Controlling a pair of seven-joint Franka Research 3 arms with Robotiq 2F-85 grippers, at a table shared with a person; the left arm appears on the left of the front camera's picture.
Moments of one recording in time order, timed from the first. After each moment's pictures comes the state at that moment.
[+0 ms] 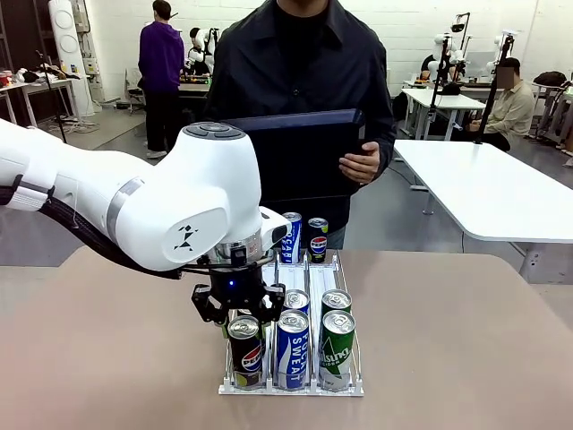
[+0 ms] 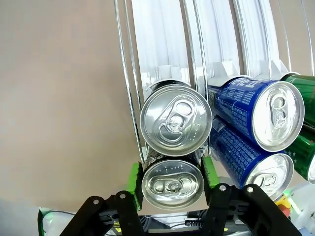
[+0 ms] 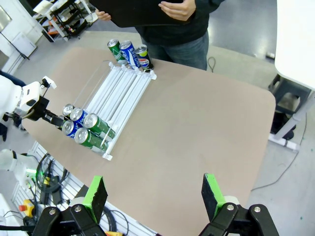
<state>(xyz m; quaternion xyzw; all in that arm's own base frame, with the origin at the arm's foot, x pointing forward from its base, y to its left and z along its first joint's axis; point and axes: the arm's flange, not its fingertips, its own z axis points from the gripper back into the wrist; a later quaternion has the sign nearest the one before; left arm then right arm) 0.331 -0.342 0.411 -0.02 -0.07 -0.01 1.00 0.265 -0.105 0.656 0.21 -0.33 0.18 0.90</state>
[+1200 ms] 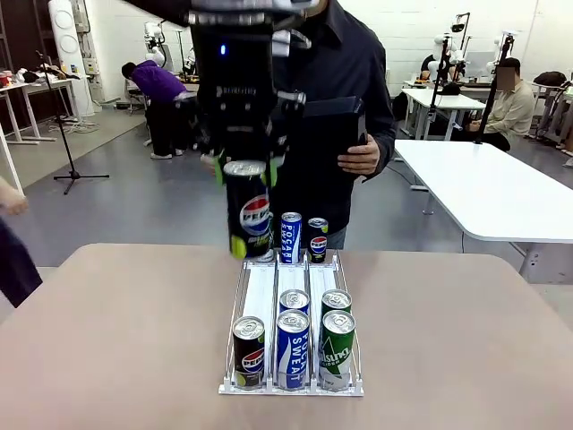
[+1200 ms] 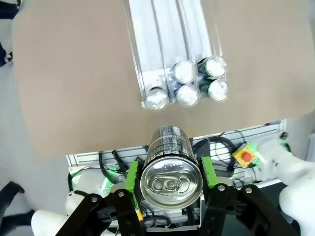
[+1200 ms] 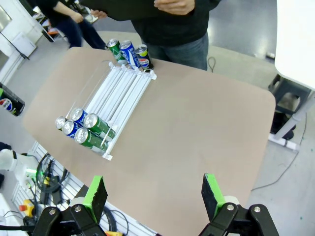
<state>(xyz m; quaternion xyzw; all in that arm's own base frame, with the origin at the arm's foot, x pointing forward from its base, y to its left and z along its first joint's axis) 0.298 -0.361 0.710 -0.03 -0.08 -0.05 0.99 0.265 -0.105 0.656 0.21 -0.33 0.18 0.90</state>
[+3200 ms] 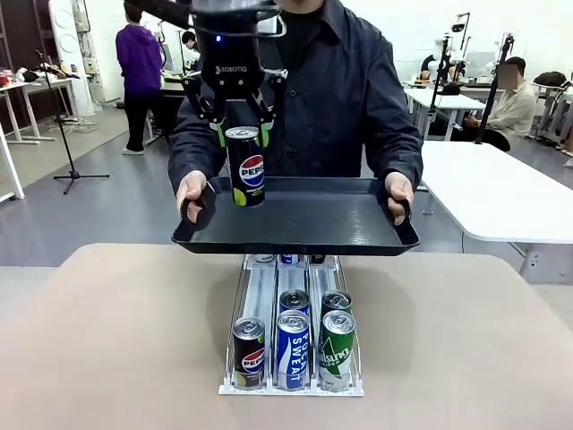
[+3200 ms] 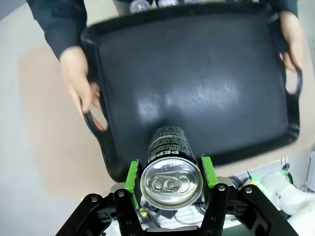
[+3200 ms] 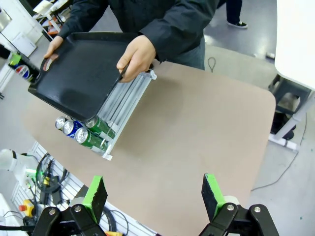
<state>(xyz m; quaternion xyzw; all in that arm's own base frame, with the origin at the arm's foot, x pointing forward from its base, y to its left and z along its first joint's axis) 0.408 -0.328 0.702 -0.04 -0.13 -0.06 0.99 0.264 -0.105 0.656 0.21 -0.33 0.18 0.90</state>
